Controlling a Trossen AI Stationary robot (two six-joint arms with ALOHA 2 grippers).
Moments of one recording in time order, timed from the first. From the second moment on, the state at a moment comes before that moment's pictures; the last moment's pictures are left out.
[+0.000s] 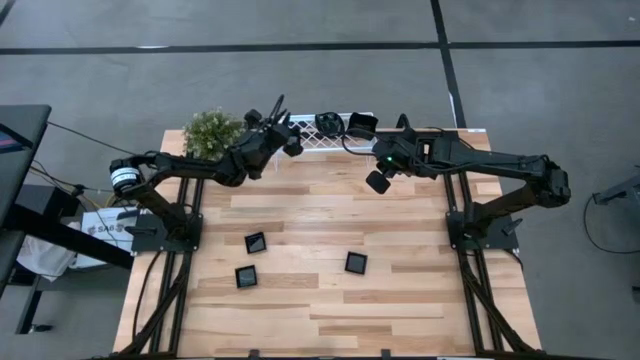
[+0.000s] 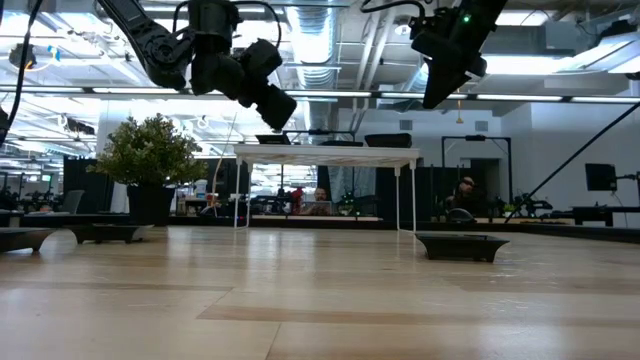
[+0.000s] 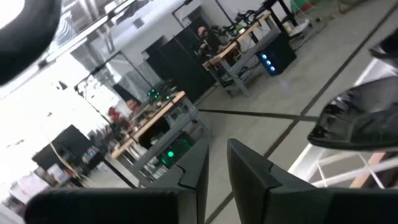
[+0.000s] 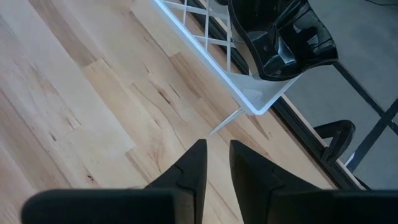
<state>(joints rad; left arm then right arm) 0.41 1.72 0.75 0.91 -0.70 0.76 -0.24 1.26 1.19 -0.88 0.44 0.24</state>
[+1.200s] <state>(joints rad) 0.51 1.73 0.75 0.95 -0.55 0.83 -0.24 1.26 1.19 -0.88 0.44 0.24</state>
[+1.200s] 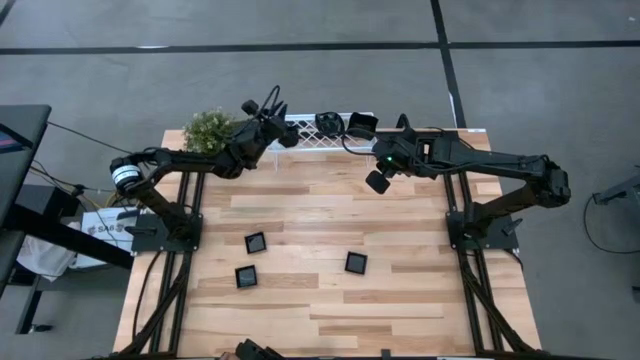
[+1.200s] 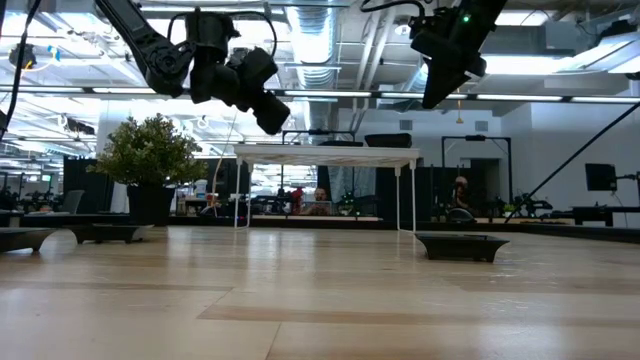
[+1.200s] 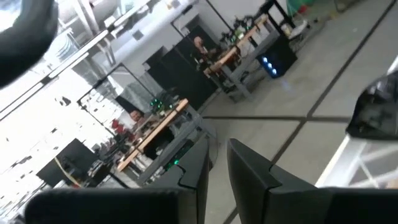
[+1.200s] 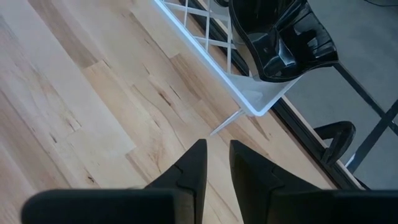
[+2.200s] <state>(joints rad) -0.23 1.25 0.45 0.56 -0.91 0.29 0.09 1.26 0.99 -0.50 0.42 0.17</state>
